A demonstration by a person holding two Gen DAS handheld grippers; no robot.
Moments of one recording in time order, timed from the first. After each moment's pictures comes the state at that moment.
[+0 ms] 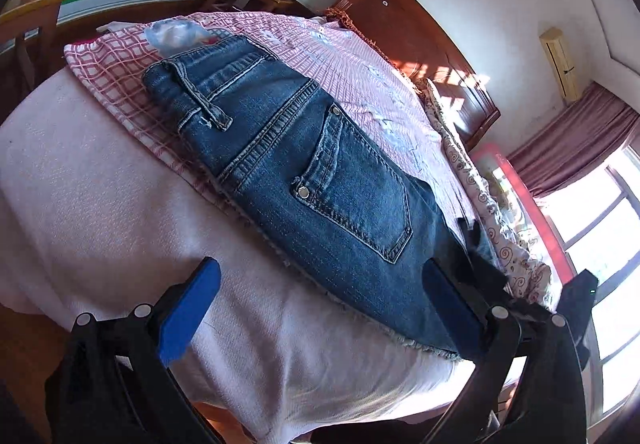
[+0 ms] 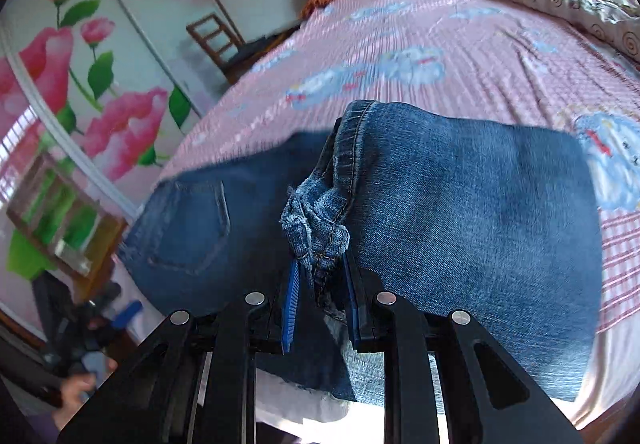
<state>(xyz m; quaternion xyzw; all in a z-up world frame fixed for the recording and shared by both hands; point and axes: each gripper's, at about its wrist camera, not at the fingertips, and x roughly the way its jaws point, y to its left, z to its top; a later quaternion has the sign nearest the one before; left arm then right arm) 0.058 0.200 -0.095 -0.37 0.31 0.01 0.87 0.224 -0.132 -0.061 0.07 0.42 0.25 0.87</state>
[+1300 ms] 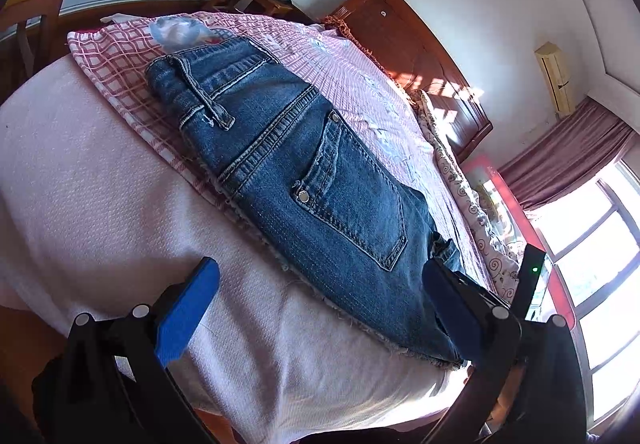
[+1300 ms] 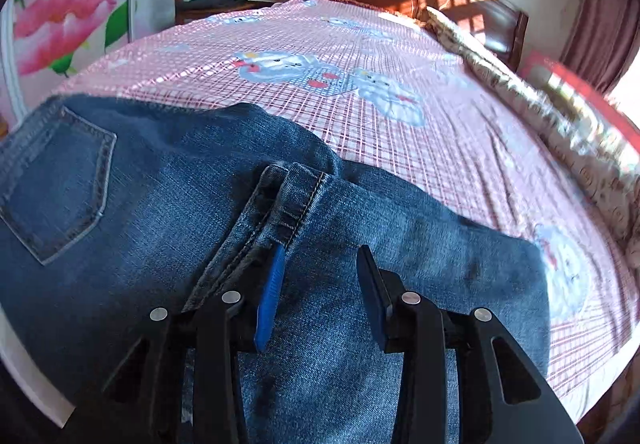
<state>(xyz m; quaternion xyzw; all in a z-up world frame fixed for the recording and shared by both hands) 0.055 0.213 -0.107 -0.40 0.29 0.00 0.87 0.260 -0.069 -0.071 -0.14 0.36 0.12 0.91</state>
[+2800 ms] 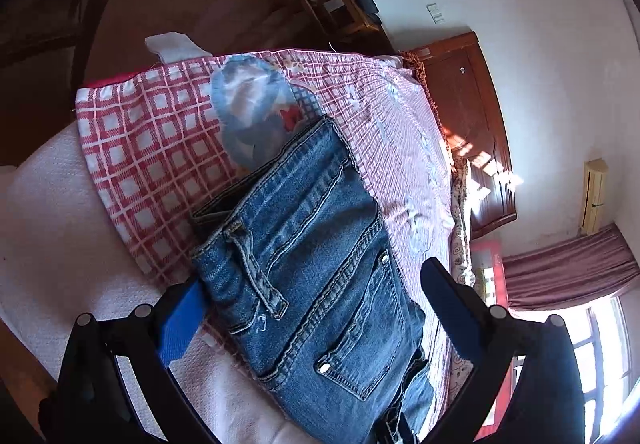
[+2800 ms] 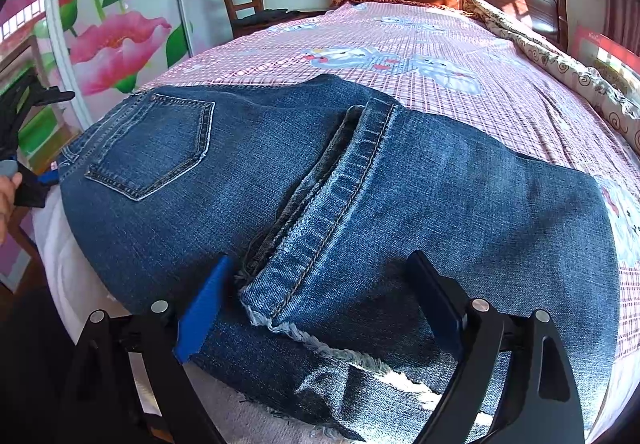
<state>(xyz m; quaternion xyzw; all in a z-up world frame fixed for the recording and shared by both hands) 0.109 0.309 -0.107 -0.56 0.27 0.09 0.77 0.207 -0.076 -0.098 -0.10 0.36 0.24 0.90</state>
